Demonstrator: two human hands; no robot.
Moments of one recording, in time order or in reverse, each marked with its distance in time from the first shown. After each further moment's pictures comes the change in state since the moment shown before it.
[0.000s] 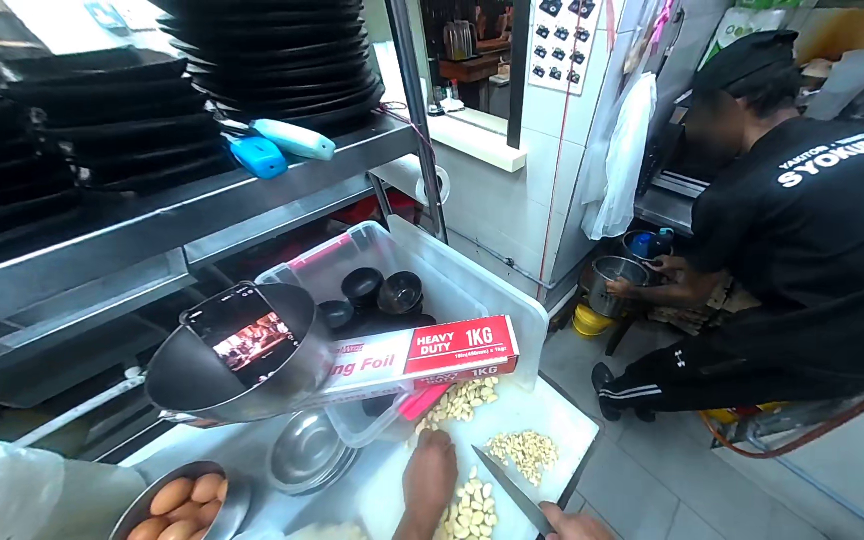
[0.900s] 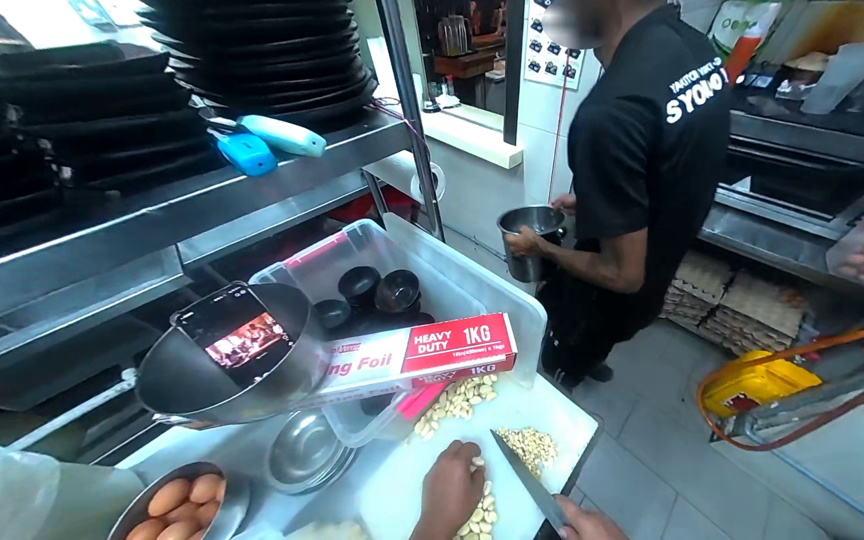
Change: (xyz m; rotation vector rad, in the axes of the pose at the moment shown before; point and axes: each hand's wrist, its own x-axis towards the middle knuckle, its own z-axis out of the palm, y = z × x) left_hand -0.021 0.017 0.014 -0.001 -0.148 0.247; right_hand -0.010 0.014 -0.008 0.133 0.017 0.077
